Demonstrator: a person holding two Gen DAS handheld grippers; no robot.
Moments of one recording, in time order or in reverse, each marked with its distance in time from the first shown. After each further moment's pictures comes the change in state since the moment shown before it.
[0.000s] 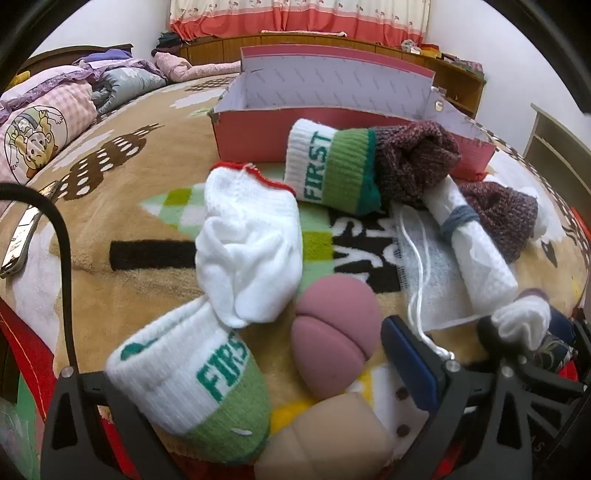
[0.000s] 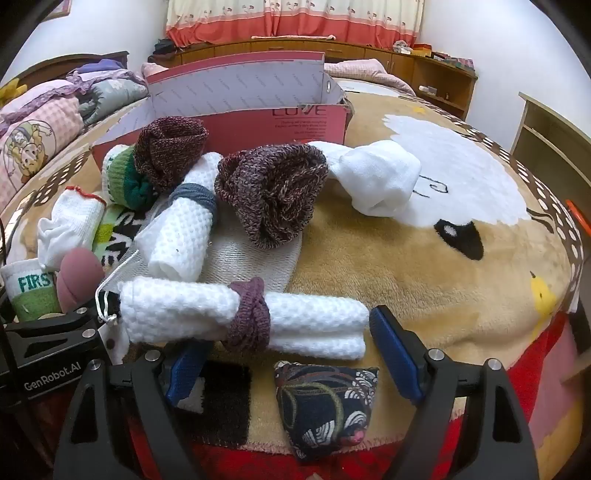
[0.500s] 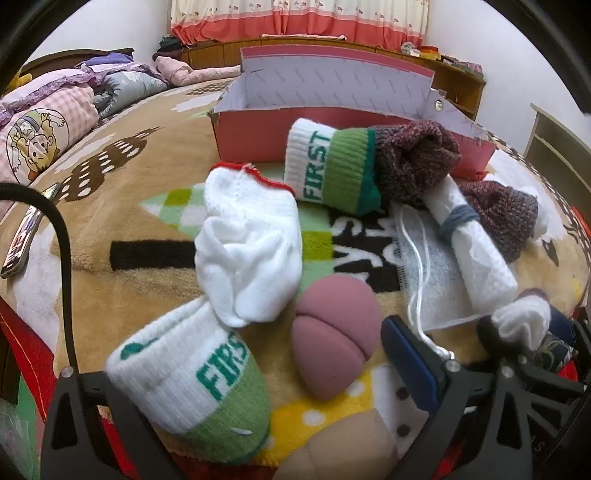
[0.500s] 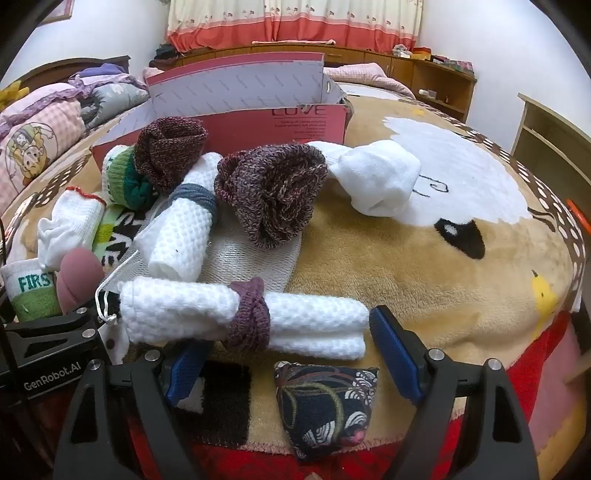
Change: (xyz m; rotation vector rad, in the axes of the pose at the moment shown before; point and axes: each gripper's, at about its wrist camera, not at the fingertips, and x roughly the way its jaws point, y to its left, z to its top) left arm -0.001 -0.003 -0.004 0.001 -0.011 0.005; right arm 0.000 0.000 -0.003 0.002 -0.011 0.003
